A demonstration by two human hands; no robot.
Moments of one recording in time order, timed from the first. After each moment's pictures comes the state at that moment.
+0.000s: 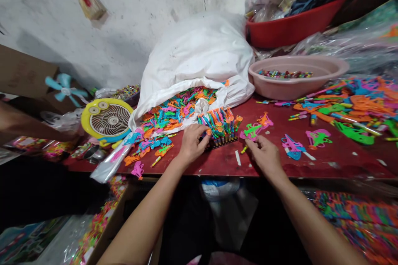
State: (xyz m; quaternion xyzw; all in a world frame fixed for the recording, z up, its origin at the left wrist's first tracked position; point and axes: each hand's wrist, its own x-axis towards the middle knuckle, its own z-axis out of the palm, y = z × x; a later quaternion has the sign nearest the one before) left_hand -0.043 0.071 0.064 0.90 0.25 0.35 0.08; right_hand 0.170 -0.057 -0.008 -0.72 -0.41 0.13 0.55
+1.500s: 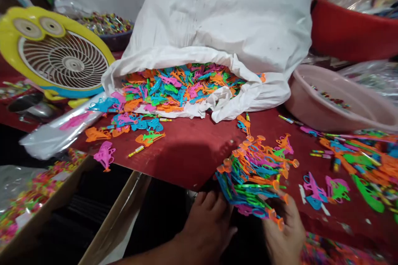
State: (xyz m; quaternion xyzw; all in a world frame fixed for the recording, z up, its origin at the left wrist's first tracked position) left_hand -0.055 -0.047 -0.006 0.93 0.30 0.12 0.17; right_hand 0.125 -0.103 -0.008 -0.73 -0.38 0.10 0.56
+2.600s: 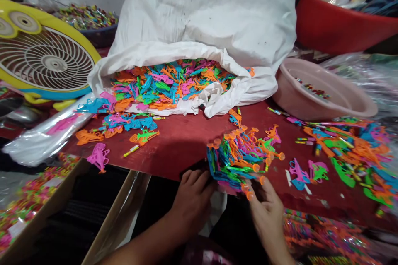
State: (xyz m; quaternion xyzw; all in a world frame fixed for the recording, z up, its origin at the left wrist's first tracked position) left_hand -0.076 -0.022 -0.007 0.90 0.32 0.22 0.20; right_hand 0.114 -0.098 0.000 -0.72 -0.34 0.24 0.55
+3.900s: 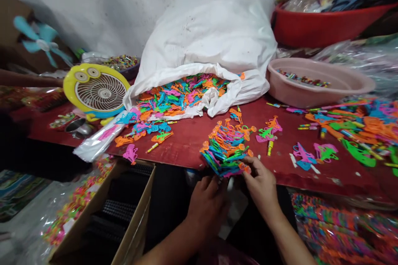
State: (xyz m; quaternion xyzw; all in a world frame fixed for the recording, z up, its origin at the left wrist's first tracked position) left_hand -0.079 -0.083 -0.009 0.92 0.34 0.15 0.10; right_hand 0.105 -0.094 -0.005 -0.68 -0.43 0.23 0.55
